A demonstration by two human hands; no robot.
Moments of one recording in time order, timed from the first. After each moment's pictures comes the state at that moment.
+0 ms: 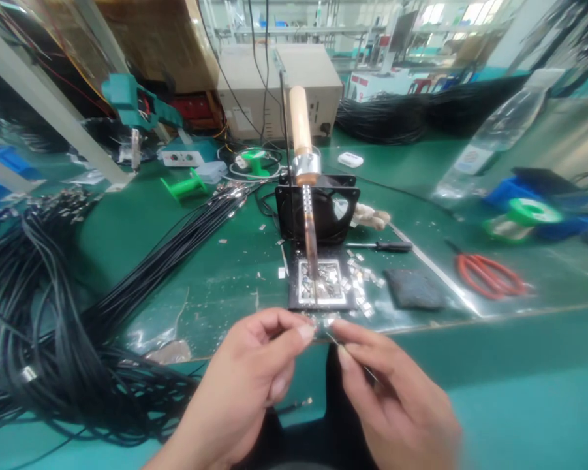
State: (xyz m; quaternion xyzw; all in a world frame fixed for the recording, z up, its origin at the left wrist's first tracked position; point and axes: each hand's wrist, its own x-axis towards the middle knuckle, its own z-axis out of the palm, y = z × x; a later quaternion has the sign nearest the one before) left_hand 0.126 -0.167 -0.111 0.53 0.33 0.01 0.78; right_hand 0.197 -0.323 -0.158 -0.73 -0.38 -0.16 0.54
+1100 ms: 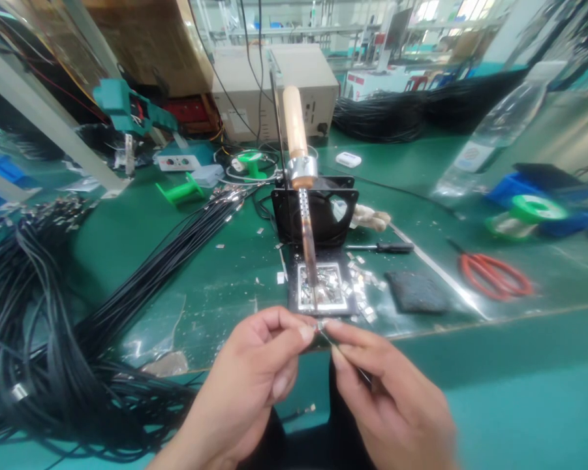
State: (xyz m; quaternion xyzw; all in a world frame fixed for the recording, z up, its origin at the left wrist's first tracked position) left_hand 0.137 -0.162 -0.110 0.49 0.32 0.01 0.81; right_hand 0.203 -0.314 -0.153 -0.72 -0.41 -0.19 0.53
